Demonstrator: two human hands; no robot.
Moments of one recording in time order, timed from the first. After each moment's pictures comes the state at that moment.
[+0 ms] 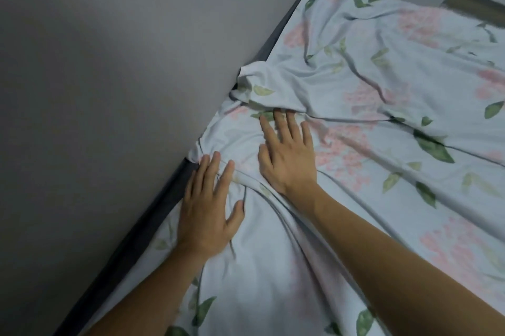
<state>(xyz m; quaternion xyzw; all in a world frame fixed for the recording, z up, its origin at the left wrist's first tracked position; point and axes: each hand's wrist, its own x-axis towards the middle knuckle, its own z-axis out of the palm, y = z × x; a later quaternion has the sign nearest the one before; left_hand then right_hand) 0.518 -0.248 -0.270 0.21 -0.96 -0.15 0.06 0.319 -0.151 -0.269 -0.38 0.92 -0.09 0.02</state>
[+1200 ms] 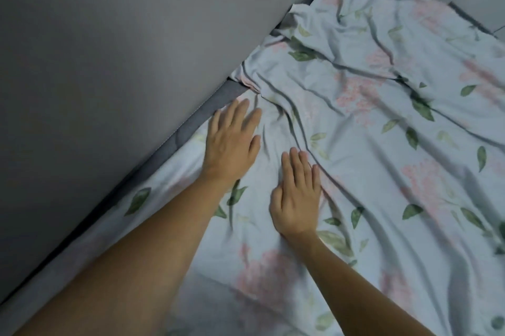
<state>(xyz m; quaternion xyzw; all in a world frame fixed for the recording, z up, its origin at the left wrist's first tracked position) 0.588 -0.228 -0.250 0.23 -0.97 -0.09 0.05 0.556 -0.026 -0.264 -0.36 0.93 -0.11 0.01</state>
